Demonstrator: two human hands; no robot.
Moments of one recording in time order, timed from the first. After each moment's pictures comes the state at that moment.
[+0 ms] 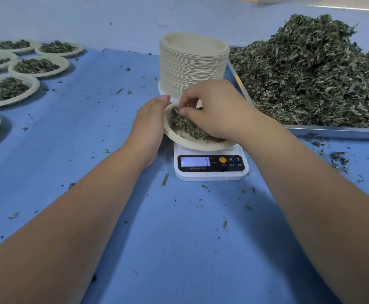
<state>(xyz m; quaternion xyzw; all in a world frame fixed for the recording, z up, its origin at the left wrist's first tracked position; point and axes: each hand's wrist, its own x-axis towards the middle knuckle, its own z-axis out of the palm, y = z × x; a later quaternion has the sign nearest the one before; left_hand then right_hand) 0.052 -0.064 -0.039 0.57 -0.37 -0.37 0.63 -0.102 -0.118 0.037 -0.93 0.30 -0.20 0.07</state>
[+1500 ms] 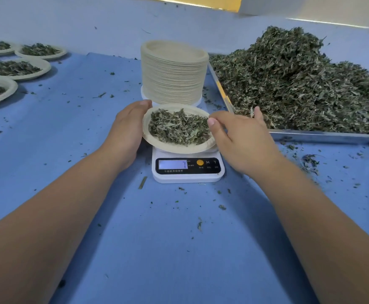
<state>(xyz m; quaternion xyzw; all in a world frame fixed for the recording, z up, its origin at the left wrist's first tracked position) 0.044 -0.052 -0.026 0.60 -0.38 -0.35 0.62 -0.190 -0.105 0.001 -0.87 0.44 -0.22 -0.02</state>
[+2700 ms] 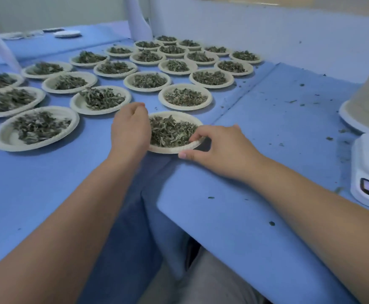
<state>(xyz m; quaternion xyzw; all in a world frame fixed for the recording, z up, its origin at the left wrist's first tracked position) 0.184 0.275 -0.010 0.79 -0.04 0.05 0.60 0.077 0.108 -0.015 -0.96 0.08 -0.13 0.22</state>
